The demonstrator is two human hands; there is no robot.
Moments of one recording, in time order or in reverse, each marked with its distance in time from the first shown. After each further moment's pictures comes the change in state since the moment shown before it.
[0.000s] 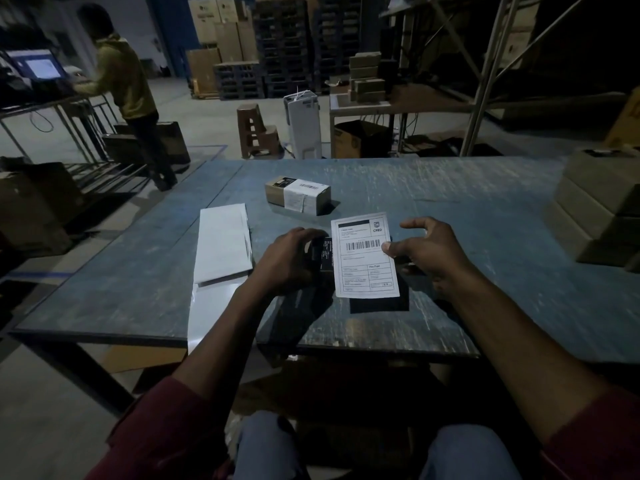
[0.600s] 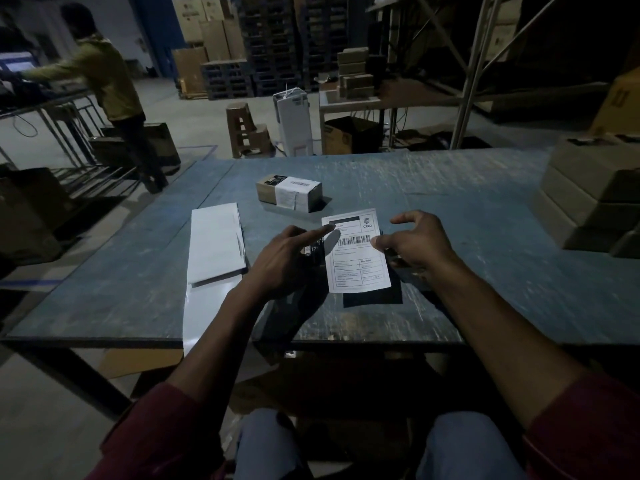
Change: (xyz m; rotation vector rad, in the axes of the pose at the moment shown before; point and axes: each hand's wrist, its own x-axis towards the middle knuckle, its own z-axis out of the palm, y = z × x) left_hand -0.008 -0.005 0.005 0.083 -0.001 0.149; right_hand 0.006 0.004 0.009 -0.078 0.088 -0.007
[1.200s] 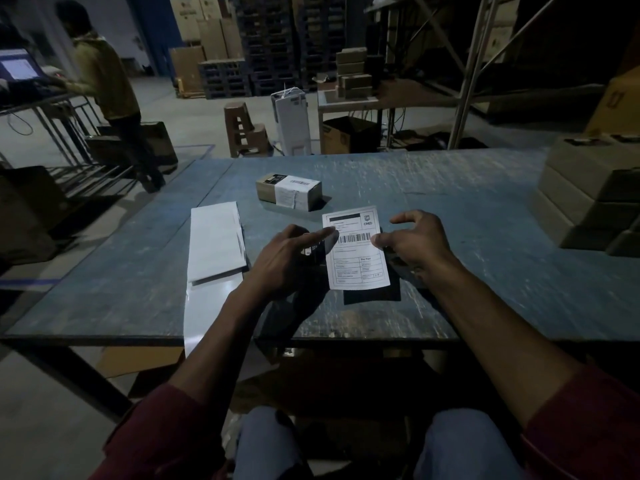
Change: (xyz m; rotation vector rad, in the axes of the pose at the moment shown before) left_hand -0.001 -0.004 0.006 0.038 0.037 0.014; right_hand -0.003 0.001 0.005 0.028 0.064 0.007
